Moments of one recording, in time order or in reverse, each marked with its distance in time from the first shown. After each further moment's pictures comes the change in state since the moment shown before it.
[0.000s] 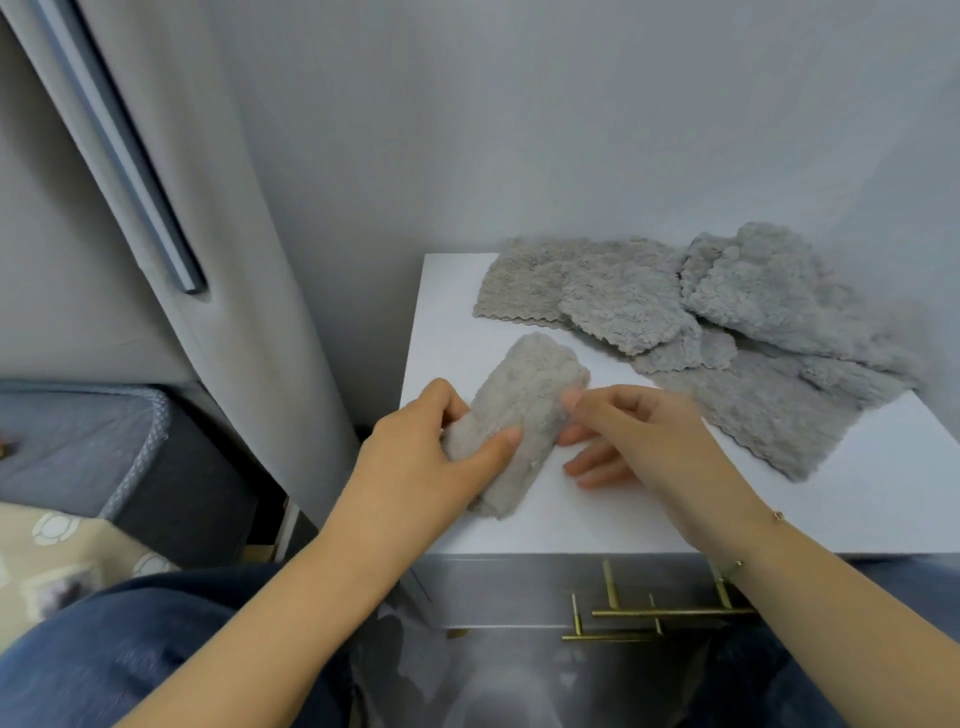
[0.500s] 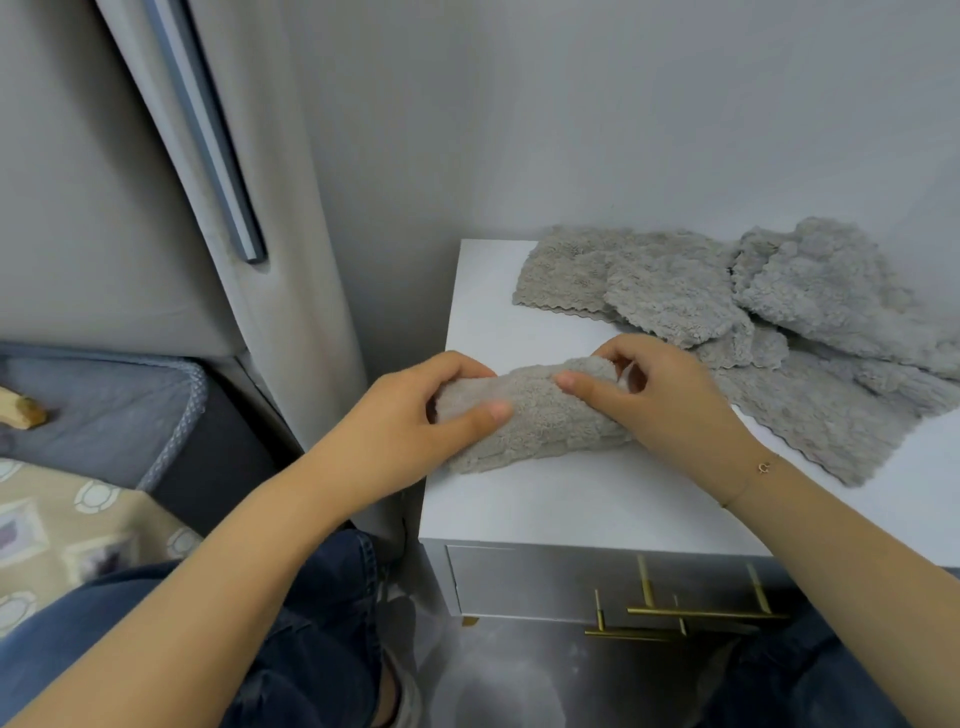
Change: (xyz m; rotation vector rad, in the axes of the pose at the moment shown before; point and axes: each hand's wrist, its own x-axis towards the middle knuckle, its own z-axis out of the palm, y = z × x) left_hand 0.024 -0.031 -0.041 -0.046 -0.236 0.108; right_hand 0.044 0.006 0.005 -0.762 0.054 -0.468
